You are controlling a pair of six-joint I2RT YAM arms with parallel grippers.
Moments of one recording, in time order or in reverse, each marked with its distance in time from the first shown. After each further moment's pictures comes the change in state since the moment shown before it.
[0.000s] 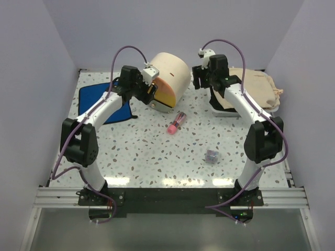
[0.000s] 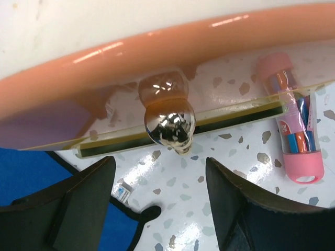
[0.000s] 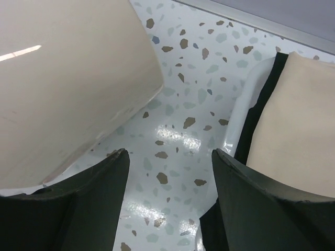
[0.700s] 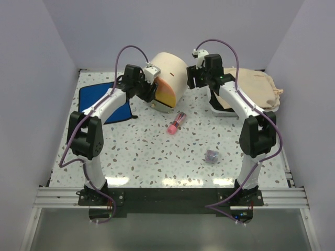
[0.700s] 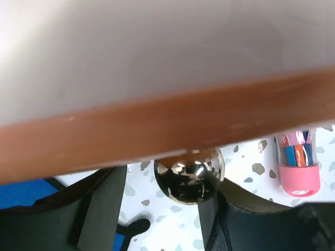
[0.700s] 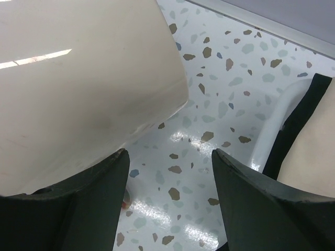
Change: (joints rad) left arm 0.006 0.120 0.087 -0.017 0.033 -0.063; right arm 0.010 0.096 0.068 0.022 -0.074 -0.008
